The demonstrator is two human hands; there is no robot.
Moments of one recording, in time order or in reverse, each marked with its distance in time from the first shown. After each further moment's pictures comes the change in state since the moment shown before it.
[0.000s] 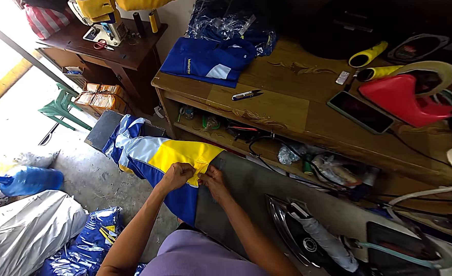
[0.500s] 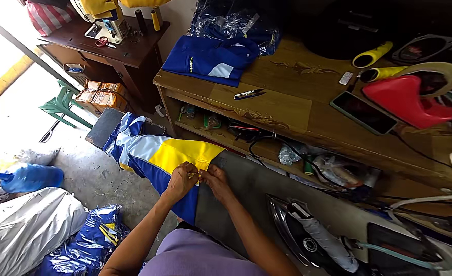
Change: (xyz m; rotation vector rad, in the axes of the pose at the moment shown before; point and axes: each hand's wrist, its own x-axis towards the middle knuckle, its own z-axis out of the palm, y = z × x) left_hand -0.010 0.003 0.037 0.166 0.283 0.062; right_hand -0.002 -0.002 -0.005 0.092 -0.049 -0.012
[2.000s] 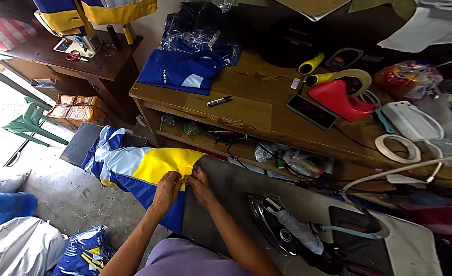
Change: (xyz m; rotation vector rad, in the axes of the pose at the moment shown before) left_hand -0.005 0.002 0.013 0.044 0.123 0.144; right_hand 0.006 0.002 0.000 0.044 0.011 -0.177
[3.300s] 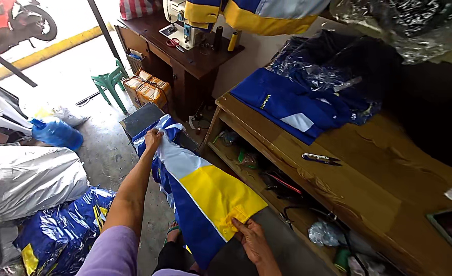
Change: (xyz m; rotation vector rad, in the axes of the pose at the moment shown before) left_hand 0.074 -0.253 -0.206 -0.126 0.490 -0.839; right_hand 0.001 -0.022 0.013 -0.233 0.092 0.420
